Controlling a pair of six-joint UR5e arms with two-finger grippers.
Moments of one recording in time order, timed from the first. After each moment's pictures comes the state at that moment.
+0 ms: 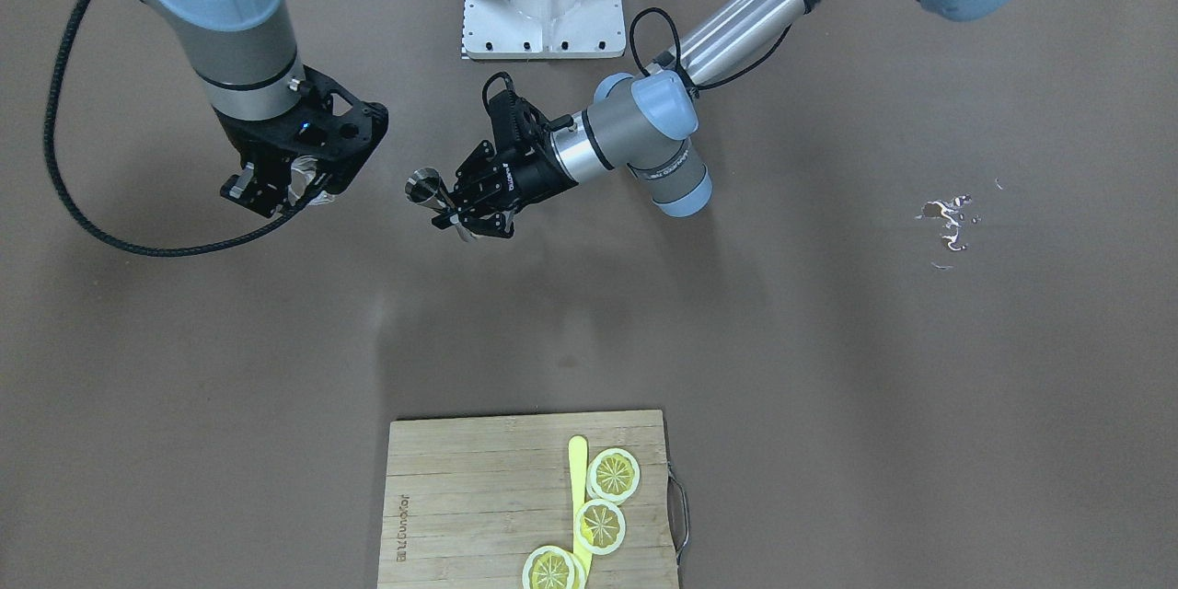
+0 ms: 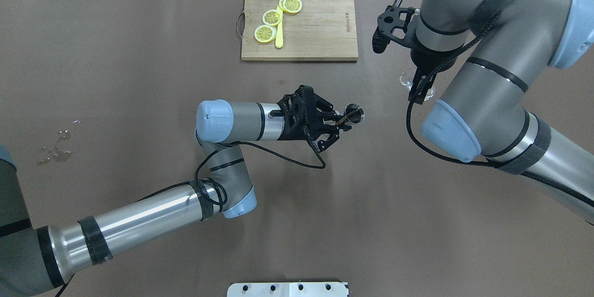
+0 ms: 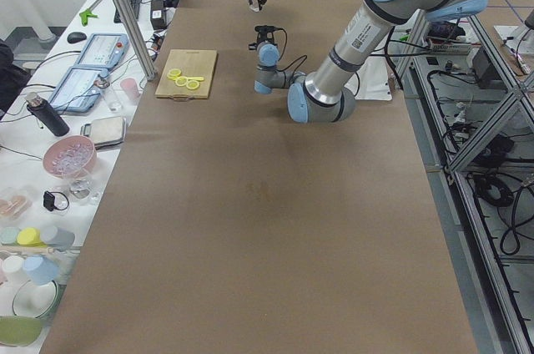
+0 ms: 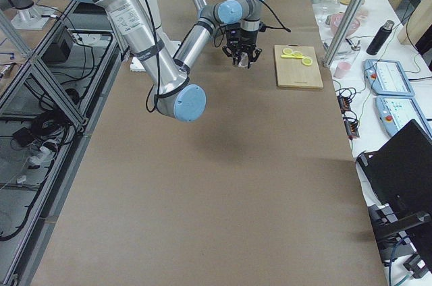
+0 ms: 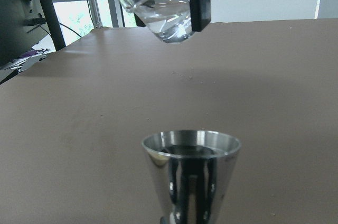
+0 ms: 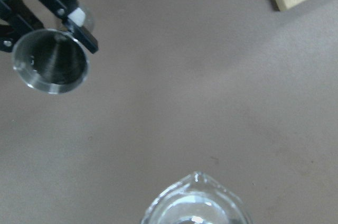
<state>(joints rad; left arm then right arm) -0.47 -2.50 -0.90 -3.22 -1.83 -0.13 0.85 -0.97 1.92 -2.11 2.02 -0.23</state>
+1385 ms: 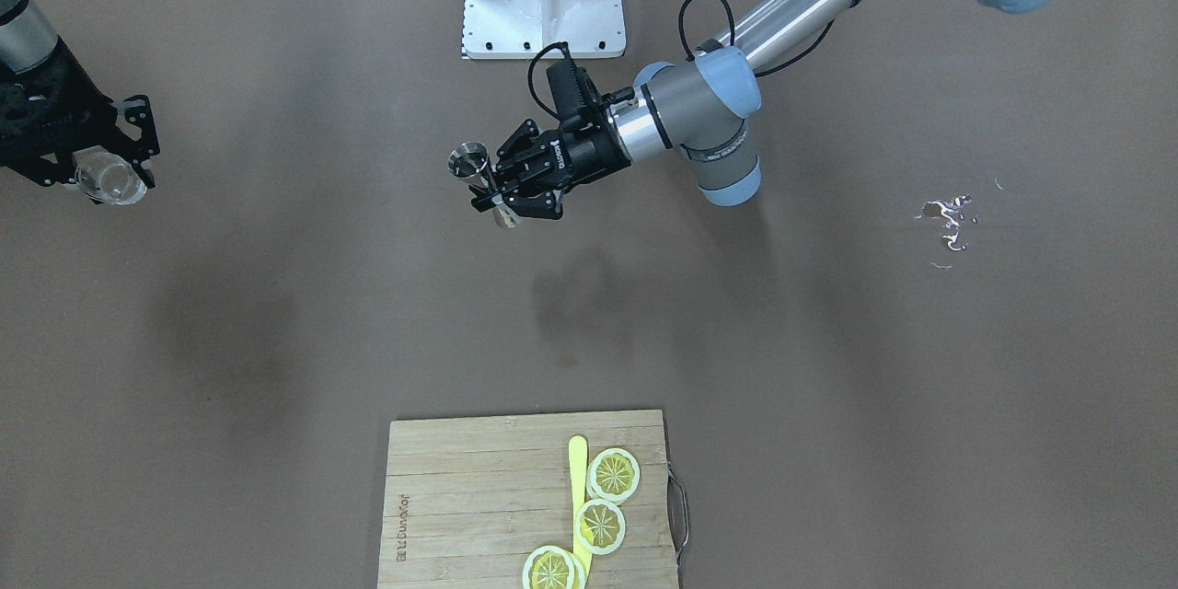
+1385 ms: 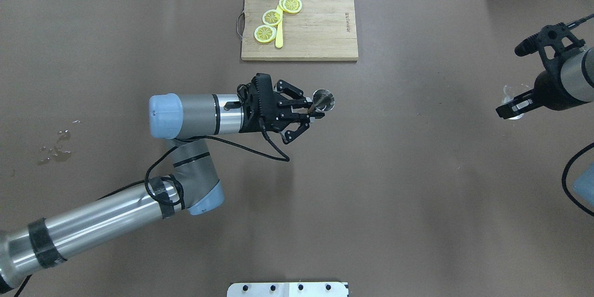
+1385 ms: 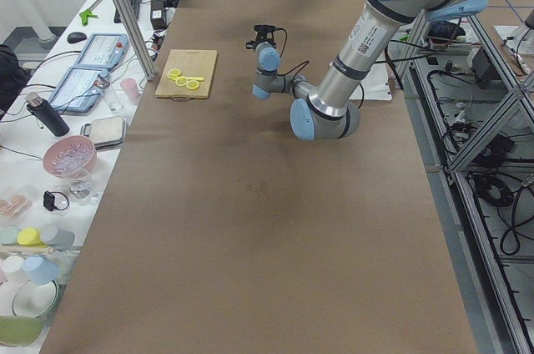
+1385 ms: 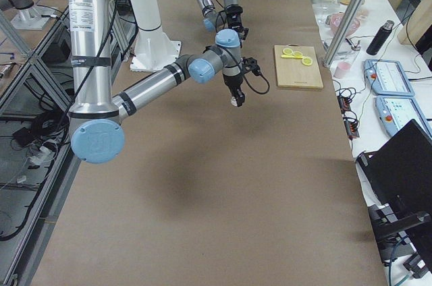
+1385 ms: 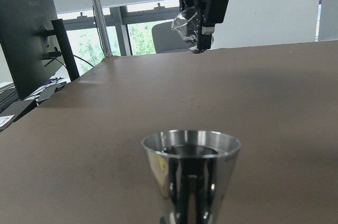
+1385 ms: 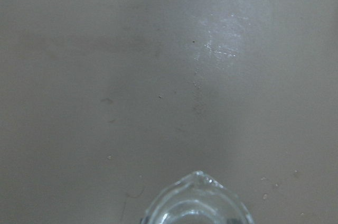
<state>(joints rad) -0.52 -2.30 -1.17 -3.23 -1.82 -0.13 0.95 -1.60 2.09 -1.41 2.01 0.45</state>
